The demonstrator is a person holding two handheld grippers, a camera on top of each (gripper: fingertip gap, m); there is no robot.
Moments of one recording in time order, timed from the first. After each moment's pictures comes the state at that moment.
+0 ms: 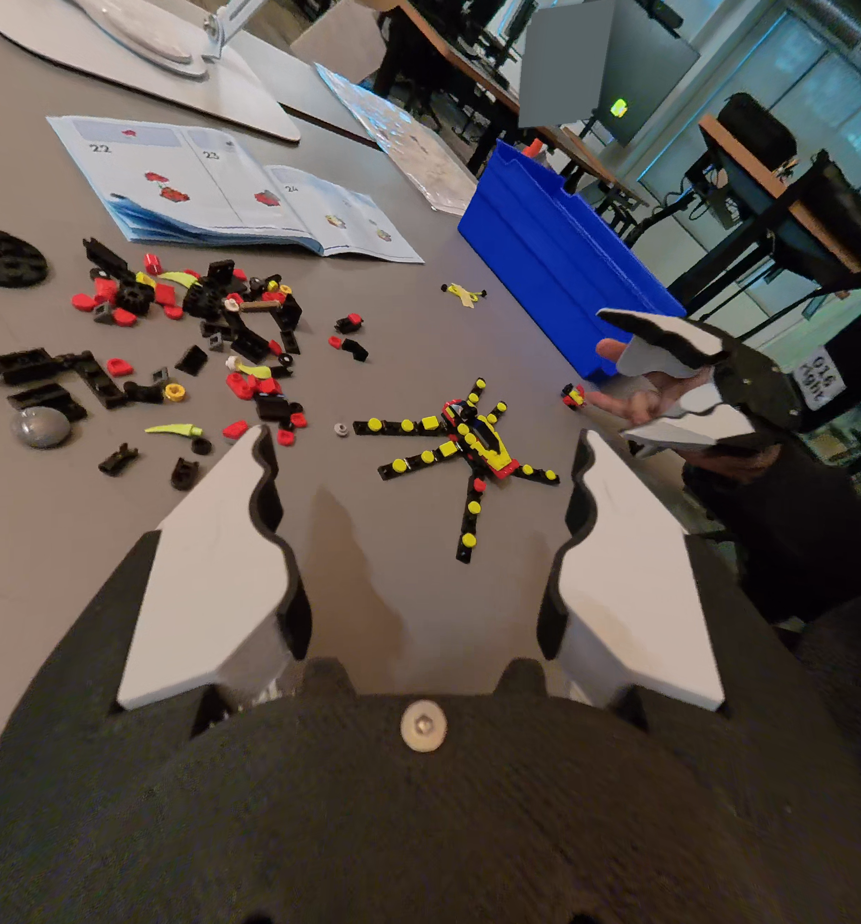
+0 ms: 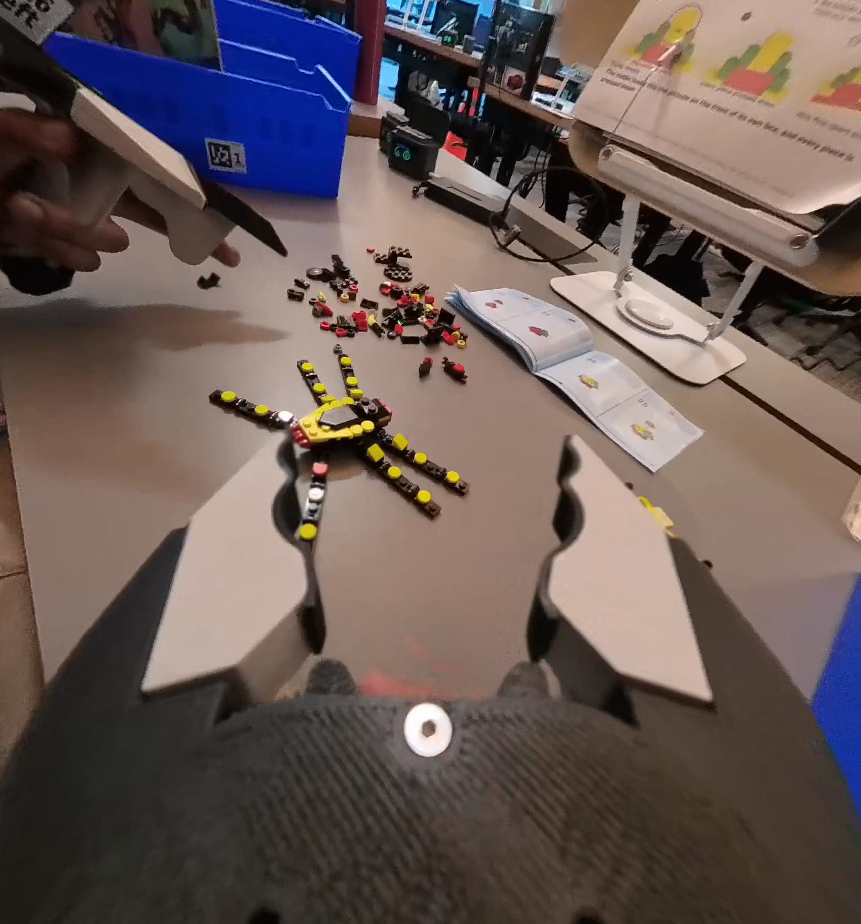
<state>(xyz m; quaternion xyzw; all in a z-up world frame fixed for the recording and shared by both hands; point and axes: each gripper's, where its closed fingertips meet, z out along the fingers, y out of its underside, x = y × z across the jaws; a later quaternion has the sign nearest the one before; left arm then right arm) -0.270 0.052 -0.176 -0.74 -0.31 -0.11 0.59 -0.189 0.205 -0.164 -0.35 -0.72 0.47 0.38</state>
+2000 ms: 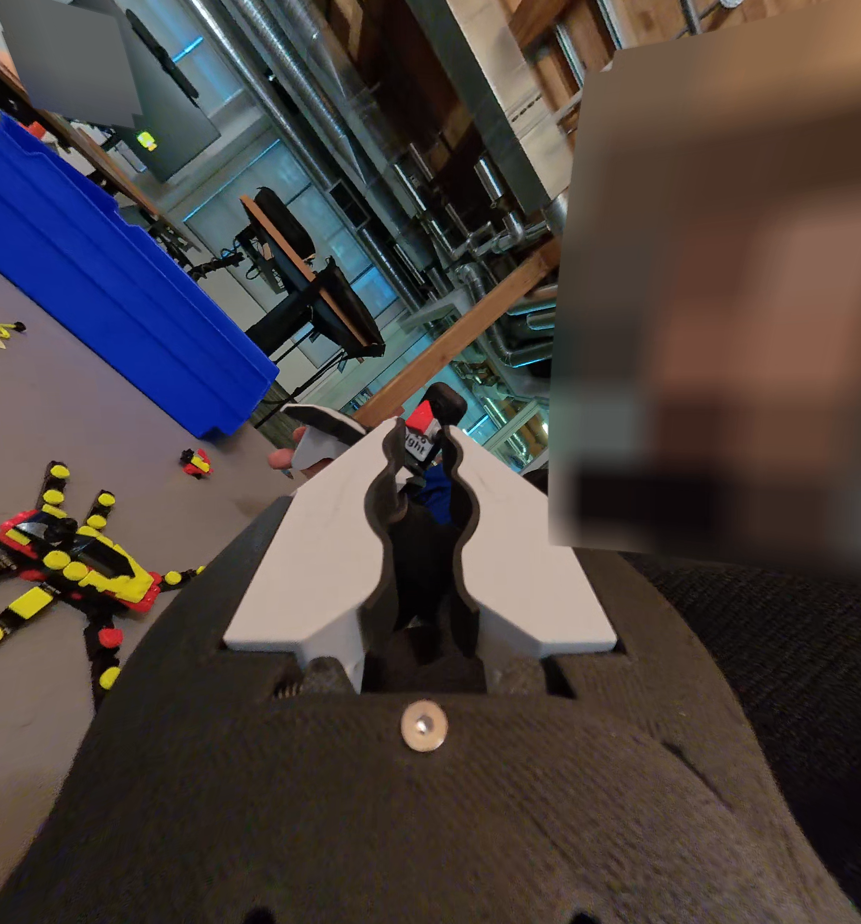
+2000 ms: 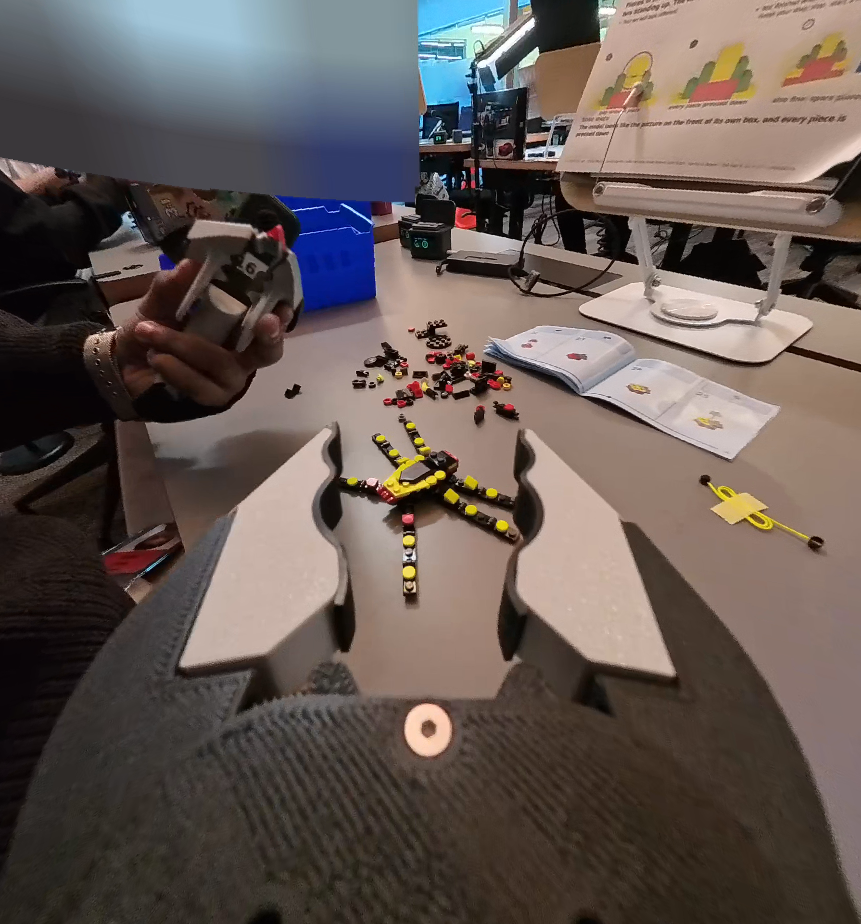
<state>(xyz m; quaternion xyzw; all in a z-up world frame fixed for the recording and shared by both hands) -0.206 0.082 -0.079 -0.52 -0.15 -0.51 0.66 -0.164 0.188 -0.131 -0.41 -0.63 0.57 0.32</state>
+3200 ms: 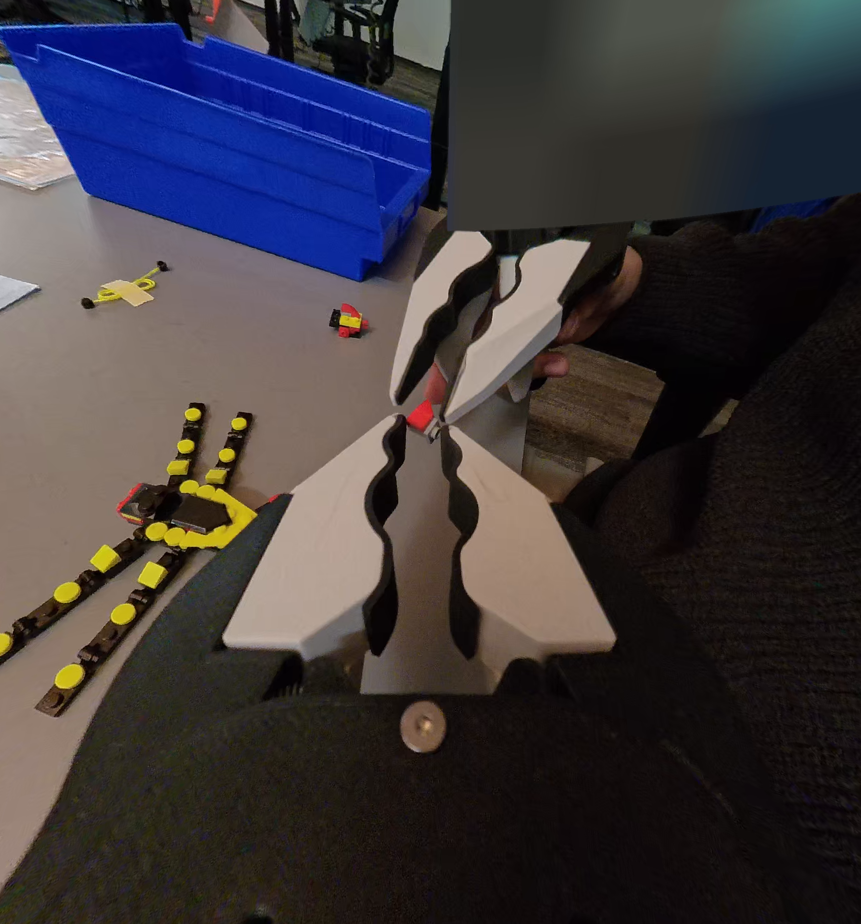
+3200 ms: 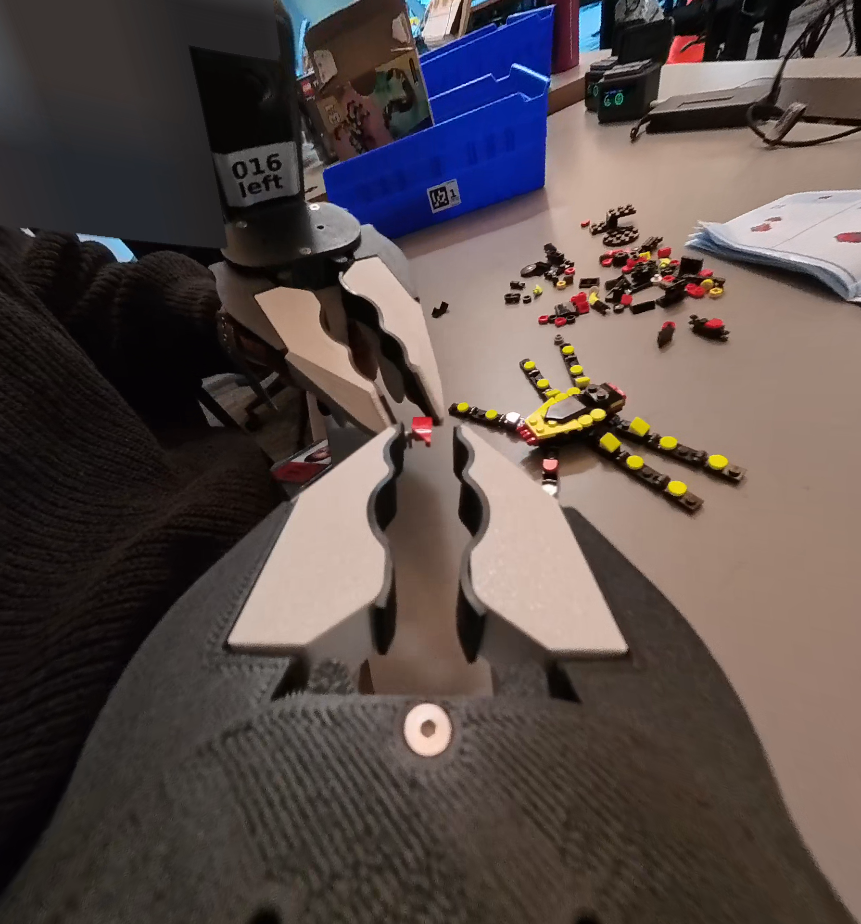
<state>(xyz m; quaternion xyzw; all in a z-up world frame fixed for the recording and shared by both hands) -0.126 0.140 -0.166 -0.81 0.02 -0.15 0.57 -0.137 0.138 -0.162 -0.38 -0.70 0.60 0.12</state>
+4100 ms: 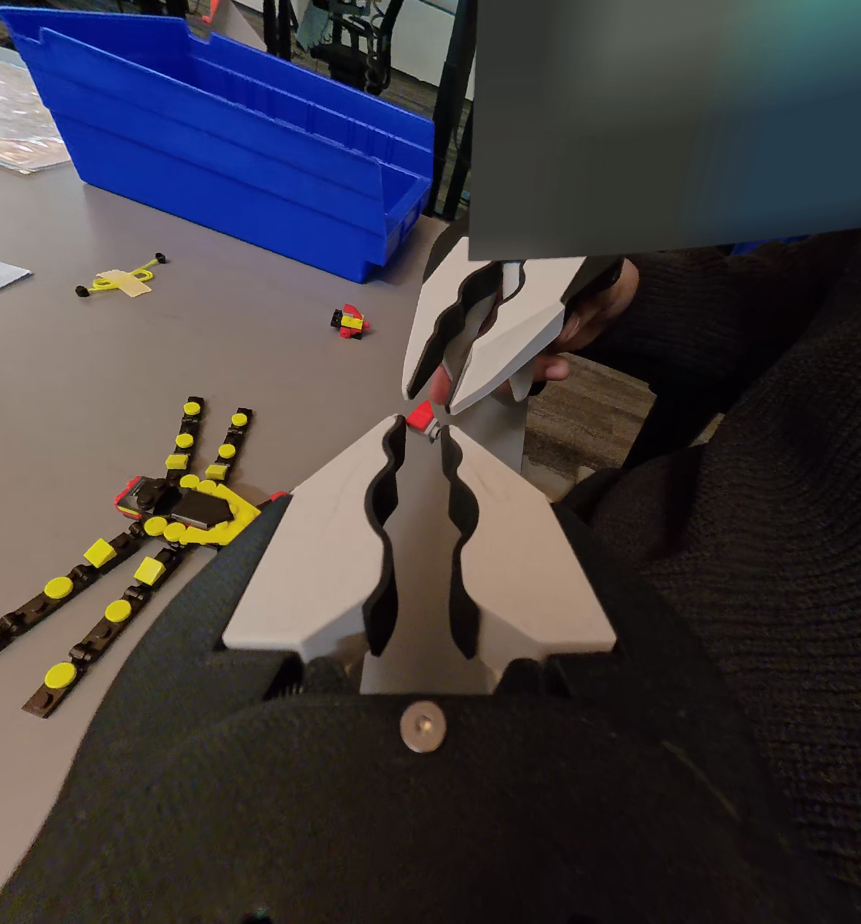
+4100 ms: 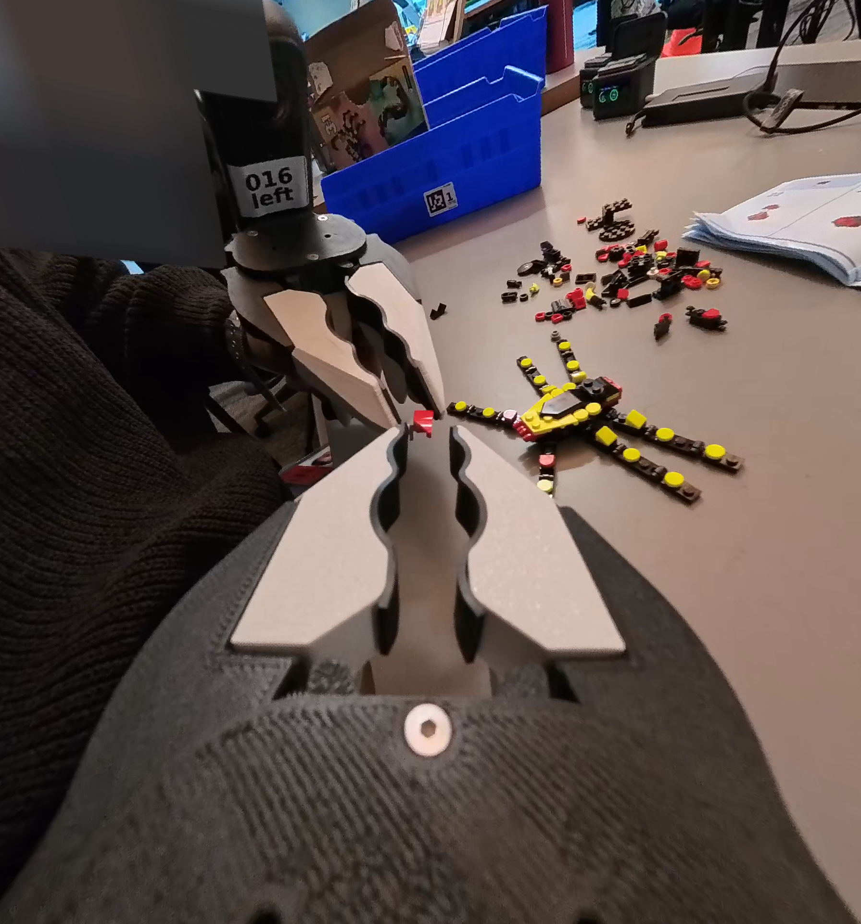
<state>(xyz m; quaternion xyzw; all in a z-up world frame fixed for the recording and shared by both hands) -0.131 0.140 -0.168 -0.80 0.01 -0.17 0.57 -0.139 0.142 -0.162 -0.39 -0.69 0.60 0.10</state>
